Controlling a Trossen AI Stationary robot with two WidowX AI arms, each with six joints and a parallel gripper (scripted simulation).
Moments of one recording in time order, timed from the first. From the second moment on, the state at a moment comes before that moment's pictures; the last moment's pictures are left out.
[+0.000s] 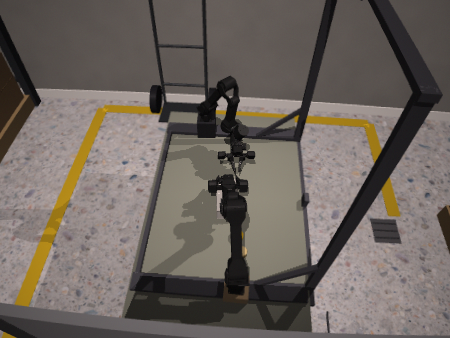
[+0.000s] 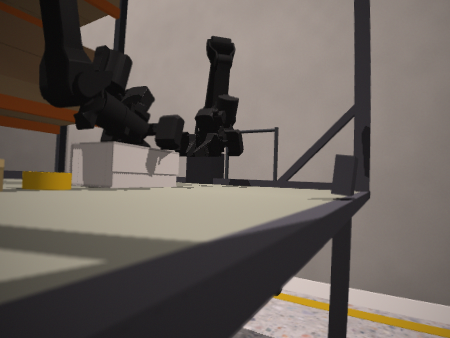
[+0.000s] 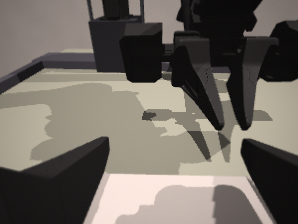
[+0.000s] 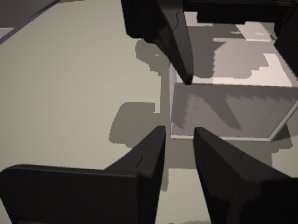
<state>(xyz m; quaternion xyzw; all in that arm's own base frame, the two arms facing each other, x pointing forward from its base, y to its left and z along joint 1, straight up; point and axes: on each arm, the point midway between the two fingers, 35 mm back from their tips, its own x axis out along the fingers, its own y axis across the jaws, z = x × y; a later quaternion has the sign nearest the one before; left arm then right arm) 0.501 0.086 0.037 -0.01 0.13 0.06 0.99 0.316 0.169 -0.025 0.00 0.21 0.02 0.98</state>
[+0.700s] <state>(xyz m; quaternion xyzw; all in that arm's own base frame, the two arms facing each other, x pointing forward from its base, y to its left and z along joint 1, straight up) 0.501 0.086 0.037 -0.01 0.13 0.06 0.99 0.360 0.171 -0.058 0.02 0.15 0.02 0.99</state>
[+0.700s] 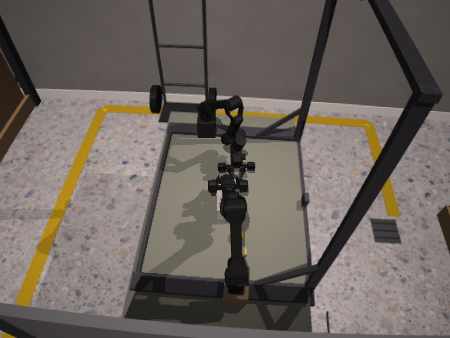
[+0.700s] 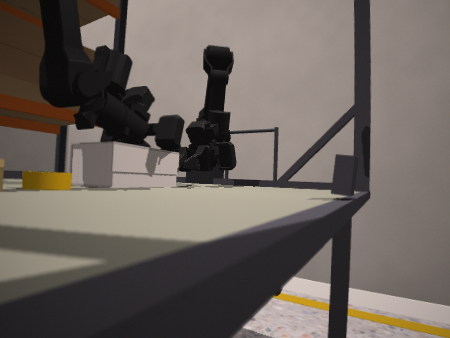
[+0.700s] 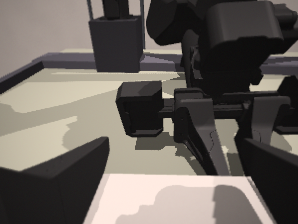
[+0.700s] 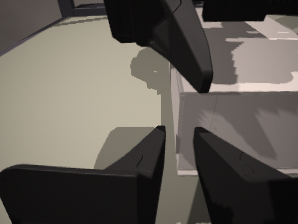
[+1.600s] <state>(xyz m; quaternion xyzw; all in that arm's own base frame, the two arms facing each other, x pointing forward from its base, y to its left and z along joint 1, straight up) 0.501 0.086 0.037 -0.01 0.13 0.06 0.99 0.362 0.172 -0.061 0.02 0.15 0.02 0.99</state>
